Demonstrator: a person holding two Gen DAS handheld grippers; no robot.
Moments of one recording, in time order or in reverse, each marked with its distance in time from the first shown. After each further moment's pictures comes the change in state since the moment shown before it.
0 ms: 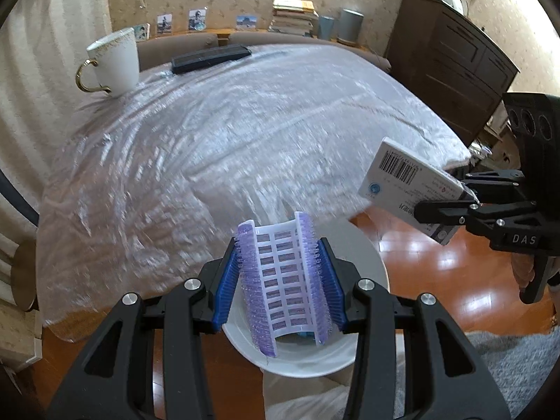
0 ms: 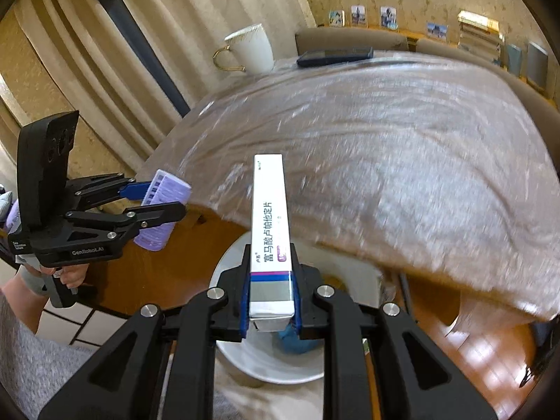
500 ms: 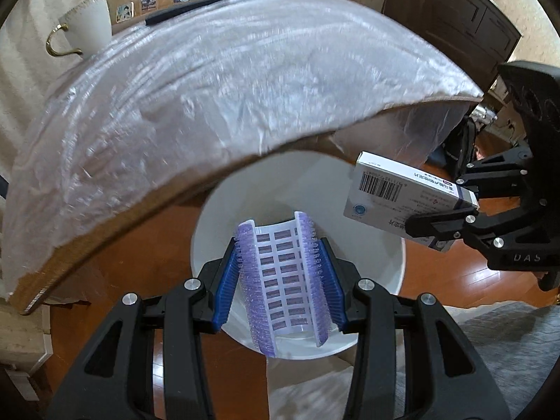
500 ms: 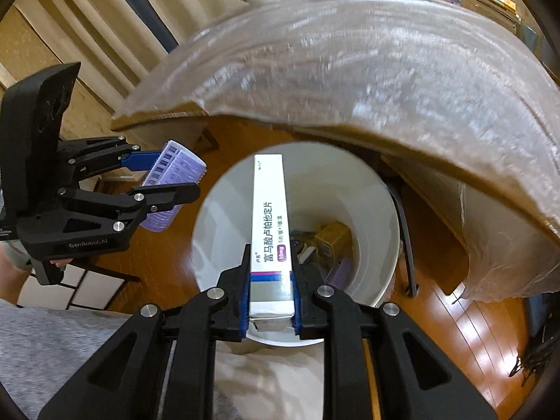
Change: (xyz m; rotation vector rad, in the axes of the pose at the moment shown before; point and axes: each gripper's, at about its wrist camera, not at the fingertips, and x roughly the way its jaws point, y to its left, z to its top) left arm 0.056 -0.024 -0.040 0.048 0.130 0.026; right arm 0.059 0.000 -0.048 -0.028 0.185 -0.040
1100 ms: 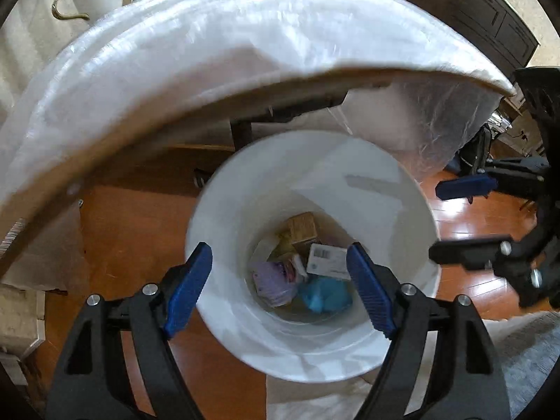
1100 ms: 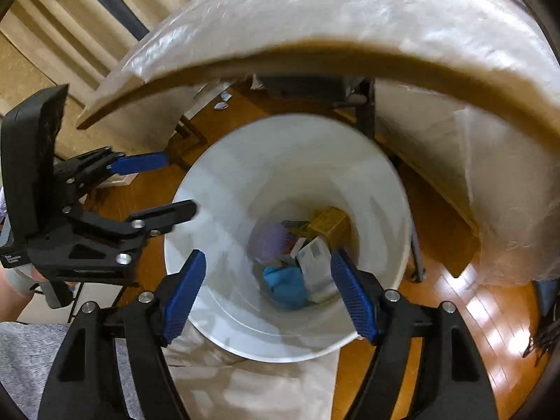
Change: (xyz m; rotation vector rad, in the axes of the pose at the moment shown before) left arm 0.035 0.007 -0.016 -0.054 -0.016 0.025; right arm 0.028 -0.015 0.004 0.087 0.008 0.000
